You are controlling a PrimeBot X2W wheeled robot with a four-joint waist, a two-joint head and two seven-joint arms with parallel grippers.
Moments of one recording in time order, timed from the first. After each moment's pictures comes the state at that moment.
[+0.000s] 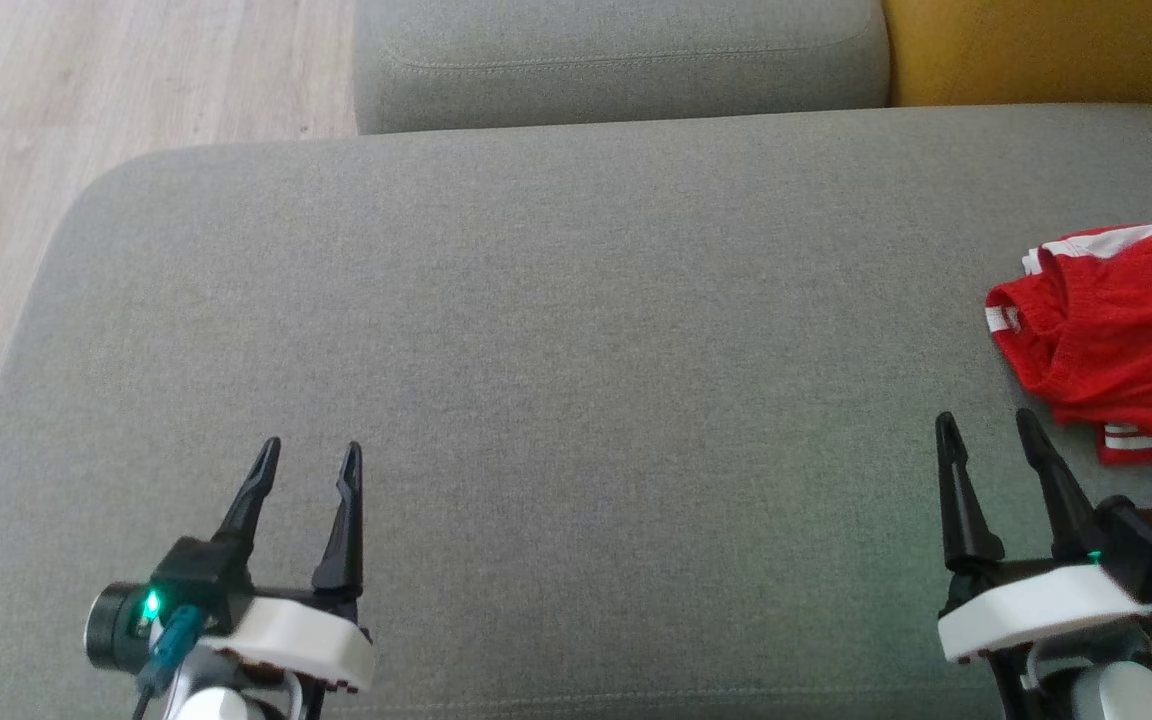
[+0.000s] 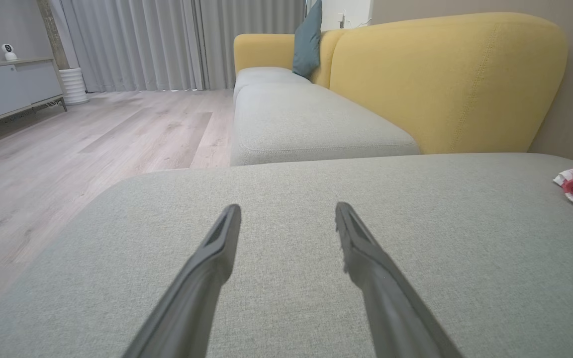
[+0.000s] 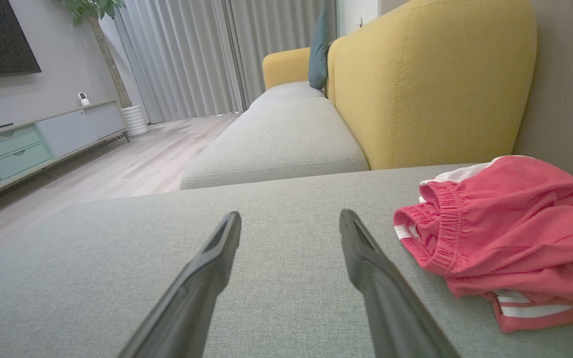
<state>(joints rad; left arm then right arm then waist) 0.04 0.12 -0.21 0.12 -0.14 0.05 -0.23 0.08 -0.05 -0.02 0.03 0.18 0.13 -0.06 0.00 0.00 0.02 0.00</state>
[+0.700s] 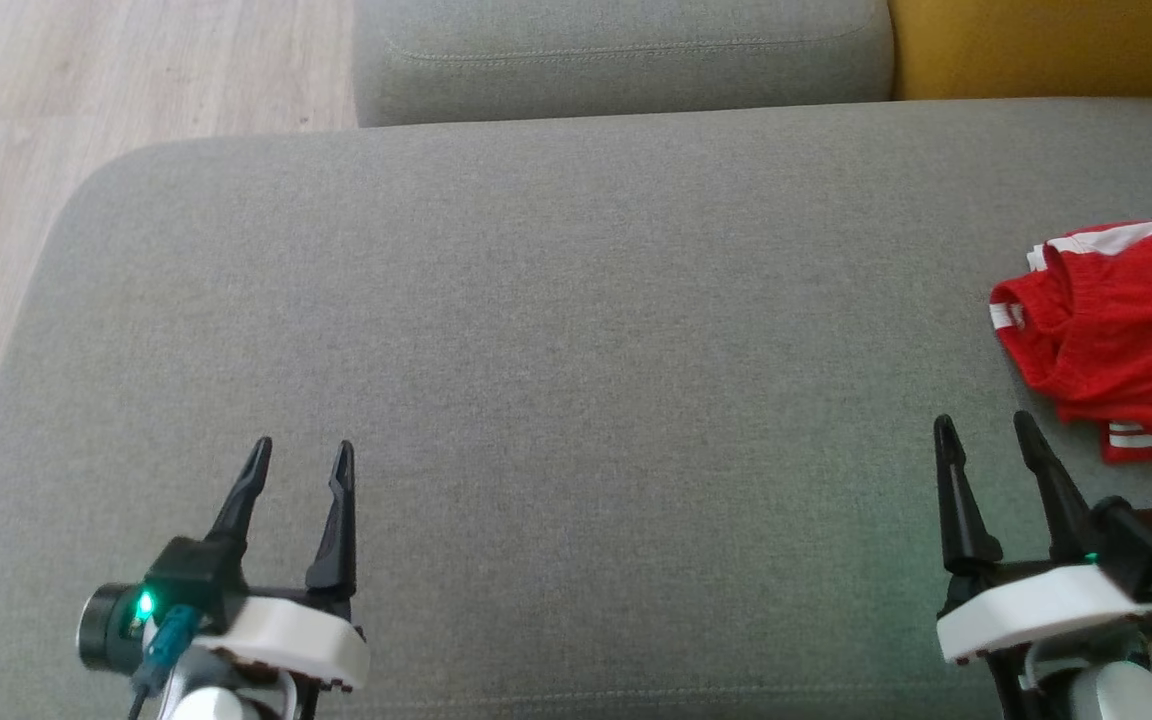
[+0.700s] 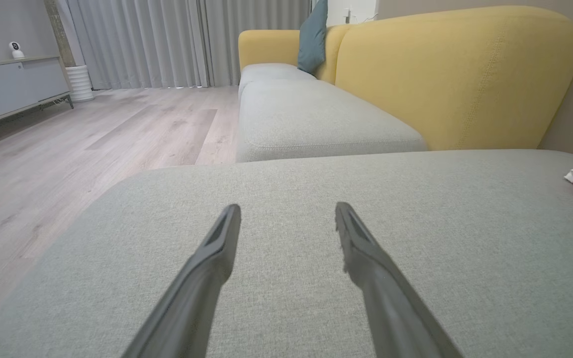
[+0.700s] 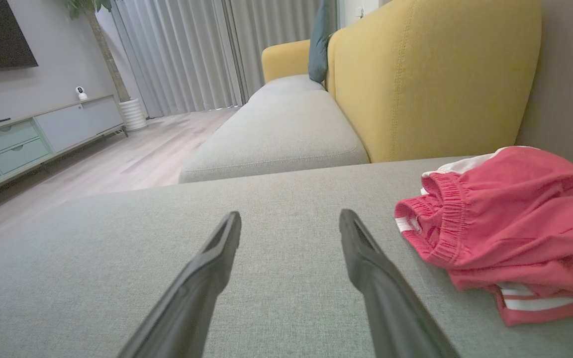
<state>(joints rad) 0.04 0.14 -0.21 0.11 -0.15 0.06 -0.23 0.07 -0.05 -0.02 0.05 0.18 0.13 -0.06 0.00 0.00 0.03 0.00</state>
